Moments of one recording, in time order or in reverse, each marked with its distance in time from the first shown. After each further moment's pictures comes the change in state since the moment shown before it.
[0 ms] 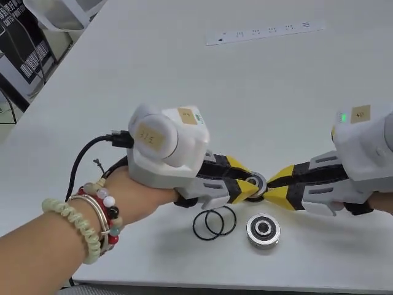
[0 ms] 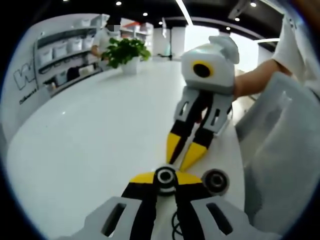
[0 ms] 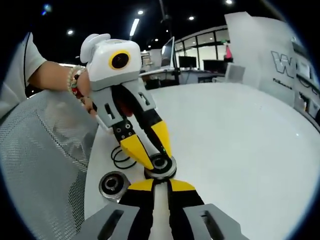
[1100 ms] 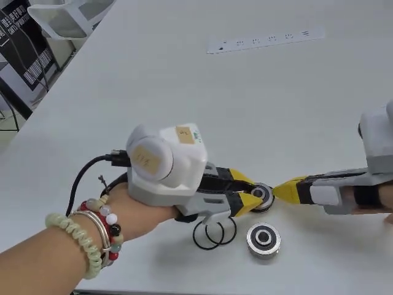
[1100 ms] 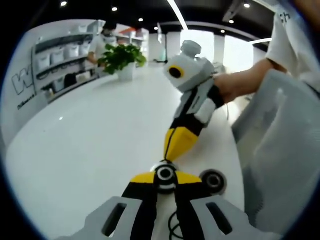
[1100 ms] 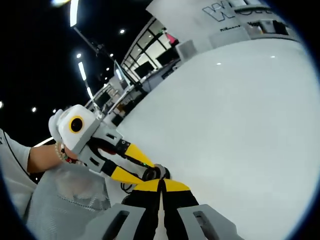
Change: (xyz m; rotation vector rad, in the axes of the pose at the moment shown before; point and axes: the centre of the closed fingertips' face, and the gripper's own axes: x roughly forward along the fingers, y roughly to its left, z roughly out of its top) left arm 0.002 -0.006 0.000 0.026 -0.056 -0.026; right arm -0.016 -0.013 0.004 0.707 -0.110 0.031
